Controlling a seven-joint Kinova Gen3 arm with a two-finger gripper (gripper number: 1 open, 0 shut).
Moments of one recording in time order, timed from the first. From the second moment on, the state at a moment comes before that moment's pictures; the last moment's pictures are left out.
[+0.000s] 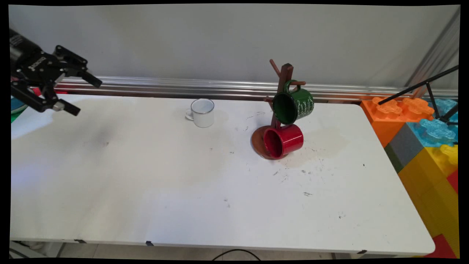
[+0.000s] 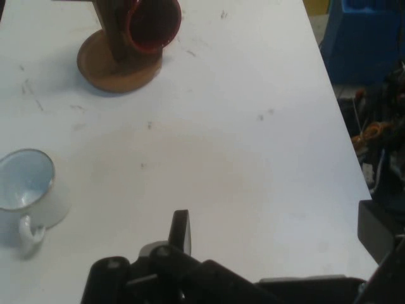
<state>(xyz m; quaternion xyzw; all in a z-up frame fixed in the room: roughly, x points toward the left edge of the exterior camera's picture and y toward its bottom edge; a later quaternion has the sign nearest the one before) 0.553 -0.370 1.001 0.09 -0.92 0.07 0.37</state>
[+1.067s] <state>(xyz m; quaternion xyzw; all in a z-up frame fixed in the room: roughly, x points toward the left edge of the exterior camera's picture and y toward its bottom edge) 0.392 -0.419 0.962 0.25 -0.87 0.09 0.40</state>
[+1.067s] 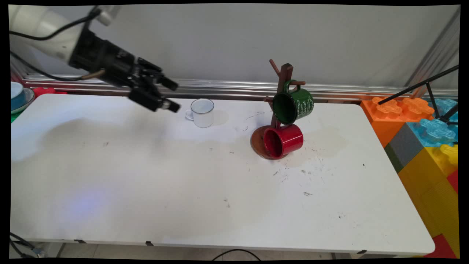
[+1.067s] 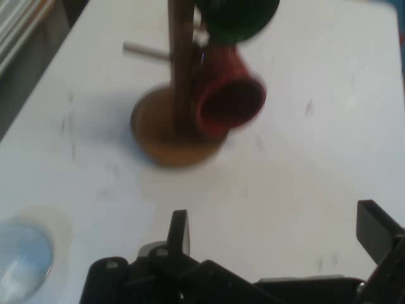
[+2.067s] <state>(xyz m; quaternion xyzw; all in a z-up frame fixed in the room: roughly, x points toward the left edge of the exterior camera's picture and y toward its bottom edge) 0.217 -0.446 0.947 0.33 -0.82 0.10 0.45</state>
